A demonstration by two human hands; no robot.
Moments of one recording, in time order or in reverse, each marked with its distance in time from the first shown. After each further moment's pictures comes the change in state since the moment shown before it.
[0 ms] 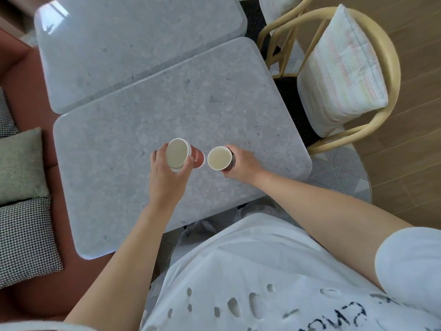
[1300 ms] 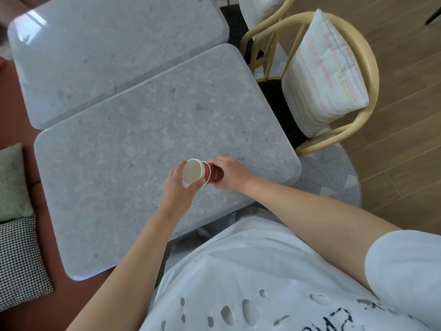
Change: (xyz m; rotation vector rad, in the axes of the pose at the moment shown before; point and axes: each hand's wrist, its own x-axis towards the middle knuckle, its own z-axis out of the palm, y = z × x) left_hand 0.009 -0.015 0.042 0.091 -0.340 0.026; right_hand 0.000 0.001 0.000 -0.147 -0.127 -0.131
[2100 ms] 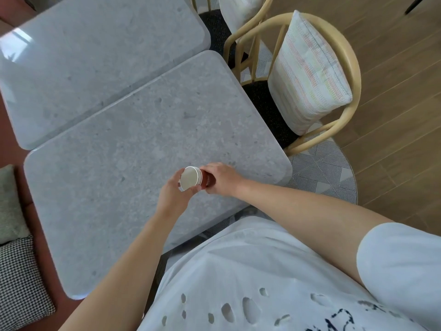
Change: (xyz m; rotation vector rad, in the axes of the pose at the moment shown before) left_hand 0.026 0.004 0.012 0.002 -0.060 -0.043; right_hand 0.003 0.003 -0.006 -0.028 -0.055 0.043
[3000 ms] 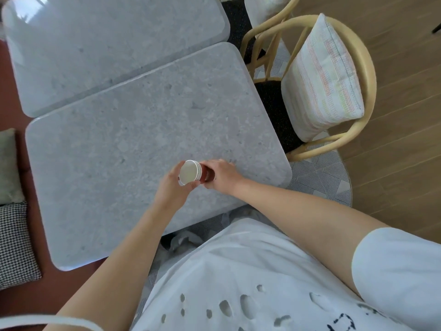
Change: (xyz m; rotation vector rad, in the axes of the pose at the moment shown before) left_hand -0.009 -0.002 0.009 0.008 0.049 -0.005; right_hand -0.001 0.000 -0.005 -0.047 -0.055 0.023
